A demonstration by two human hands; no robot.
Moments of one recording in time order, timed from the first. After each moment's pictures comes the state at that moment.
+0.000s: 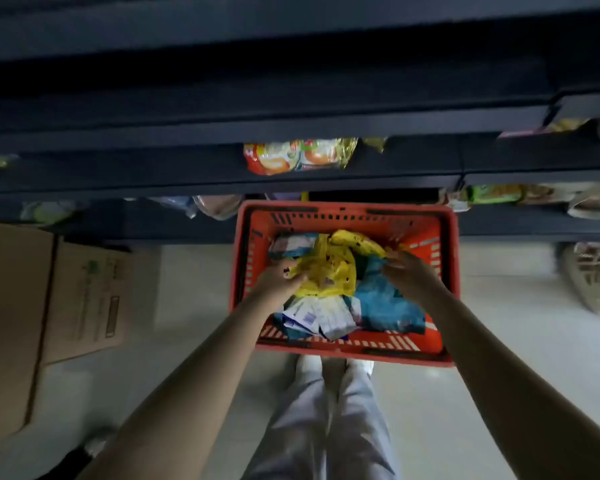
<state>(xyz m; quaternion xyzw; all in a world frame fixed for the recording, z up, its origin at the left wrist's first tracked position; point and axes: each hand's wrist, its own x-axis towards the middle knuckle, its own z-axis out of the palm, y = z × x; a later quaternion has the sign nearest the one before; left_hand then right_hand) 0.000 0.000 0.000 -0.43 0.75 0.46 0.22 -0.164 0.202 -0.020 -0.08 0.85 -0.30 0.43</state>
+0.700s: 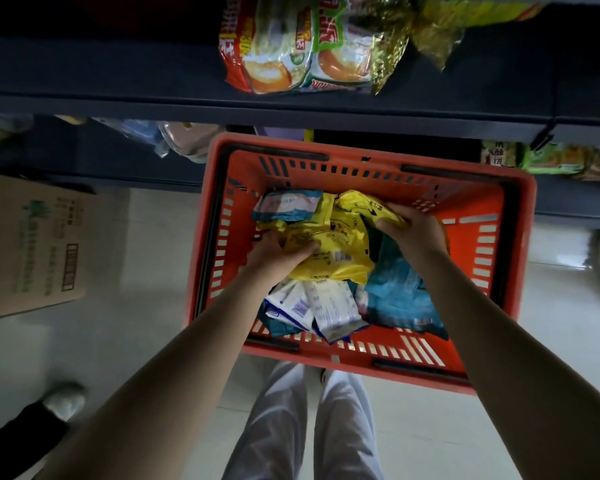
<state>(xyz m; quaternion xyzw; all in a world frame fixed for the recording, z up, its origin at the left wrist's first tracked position) -0.013 -0.002 -0.098 -0.53 0.66 0.47 0.25 -0.186 0.162 -0.115 -0.11 0.88 -0.29 0.36</state>
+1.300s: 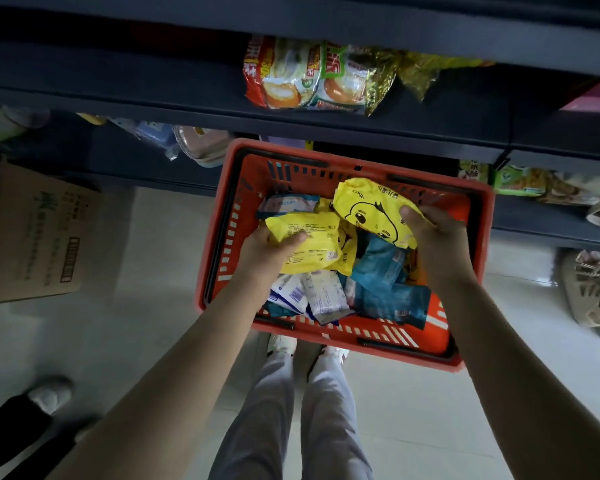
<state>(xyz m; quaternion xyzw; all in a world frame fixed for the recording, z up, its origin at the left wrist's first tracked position) 0.006 0.018 -0.021 -0.56 0.56 0.61 0.03 -0.172 0.185 -0.009 -0.07 0.81 -0.49 0.32</state>
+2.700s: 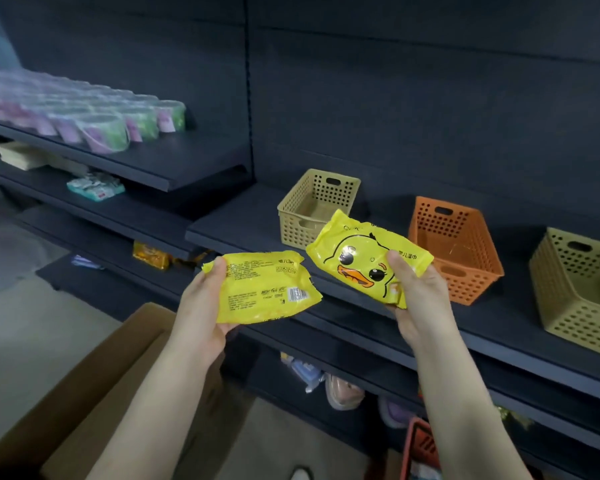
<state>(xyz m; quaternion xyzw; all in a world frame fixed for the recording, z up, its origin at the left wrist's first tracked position) 0.328 -0.320 0.460 -0.47 0.34 0.70 -0.43 0.103 -0.205 0.474 -0.17 0.55 -0.74 0.34</state>
